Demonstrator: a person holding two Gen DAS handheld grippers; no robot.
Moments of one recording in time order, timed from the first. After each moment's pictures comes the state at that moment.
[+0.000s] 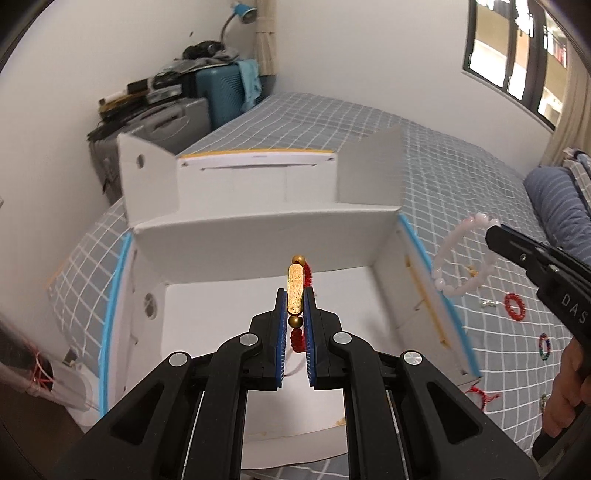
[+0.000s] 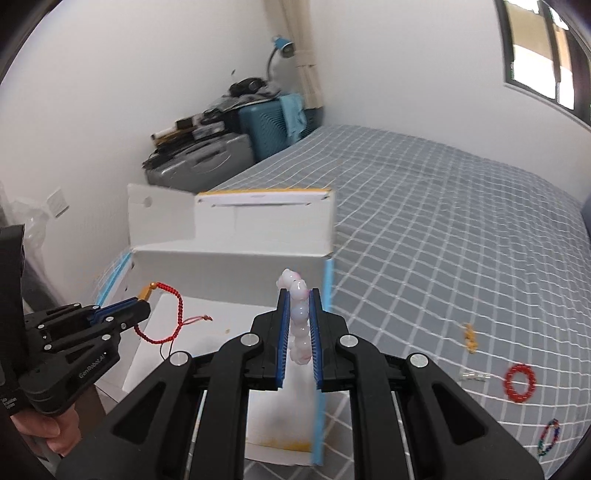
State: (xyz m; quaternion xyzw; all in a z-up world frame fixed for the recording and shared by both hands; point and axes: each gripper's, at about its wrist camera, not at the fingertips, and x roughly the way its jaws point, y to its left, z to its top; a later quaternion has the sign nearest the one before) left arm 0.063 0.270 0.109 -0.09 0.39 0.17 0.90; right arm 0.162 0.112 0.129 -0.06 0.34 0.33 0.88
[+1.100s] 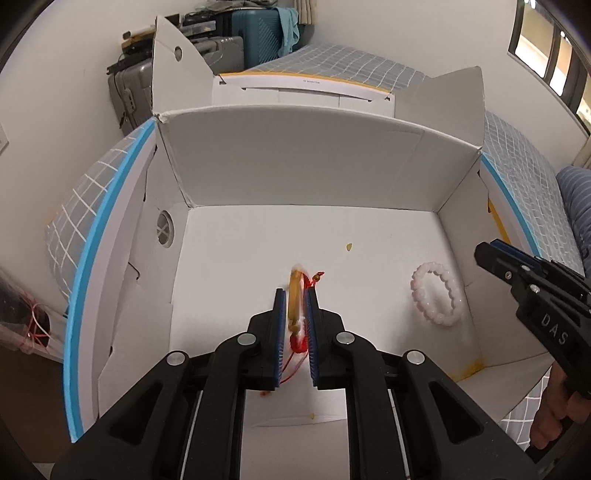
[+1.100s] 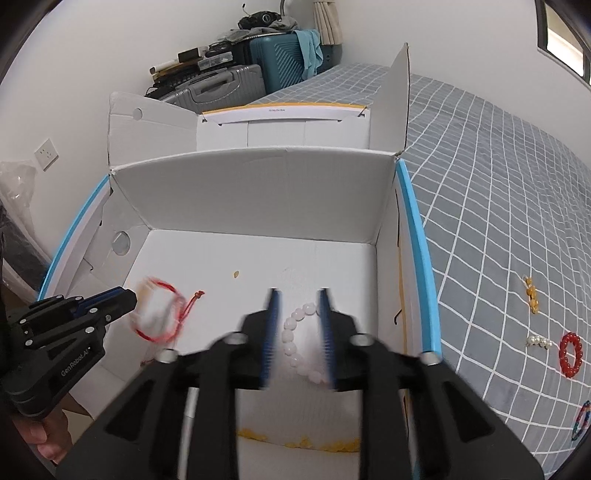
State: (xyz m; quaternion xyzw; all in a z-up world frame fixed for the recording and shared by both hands) left arm 0.049 0.321 0.030 -0.14 0.45 0.20 0.86; right arm 0.163 0.175 0.034 -0.10 0.42 0.33 0.84
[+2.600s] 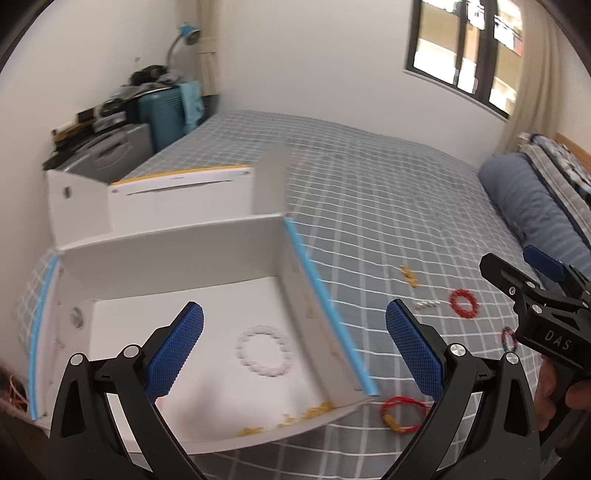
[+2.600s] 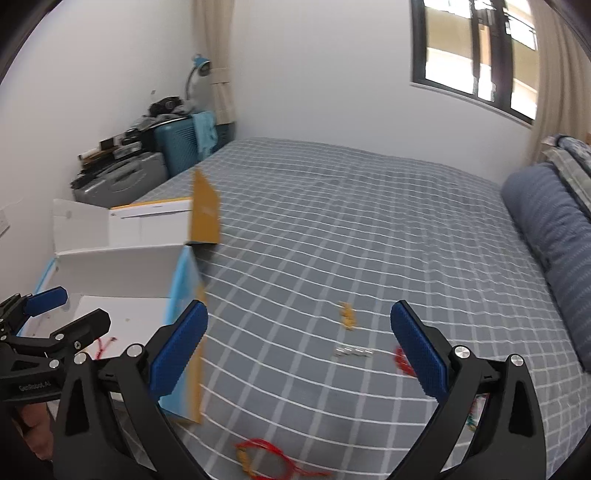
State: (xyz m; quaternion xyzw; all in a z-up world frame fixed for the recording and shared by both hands) left arm 0.092 0.158 0.112 -0.07 0.36 0.08 0.93; right arm 0.169 -0.036 0.121 -0.06 0.31 0.17 0.93
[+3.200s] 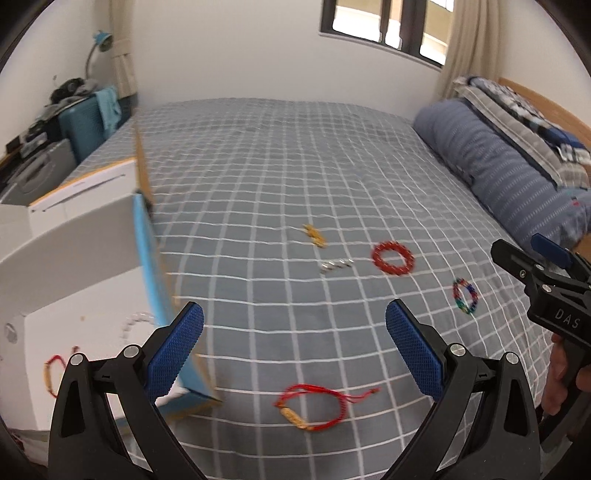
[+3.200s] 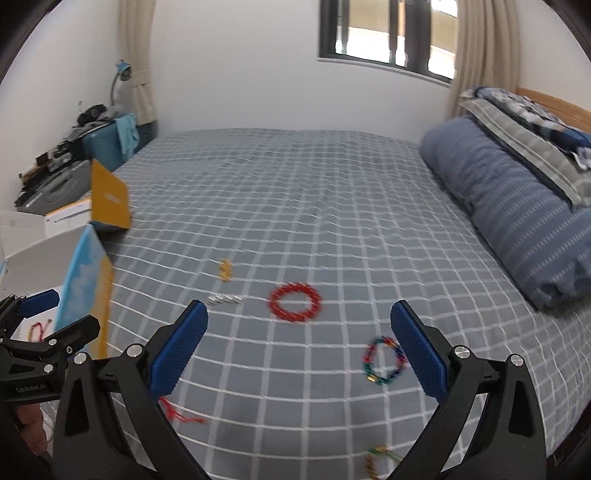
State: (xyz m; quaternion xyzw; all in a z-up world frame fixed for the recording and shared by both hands) left arm 0.121 0.036 0.067 -0.02 0.39 -0.04 0.92; right arm 0.145 -0.180 0.082 -0.03 0.33 0.04 0.94
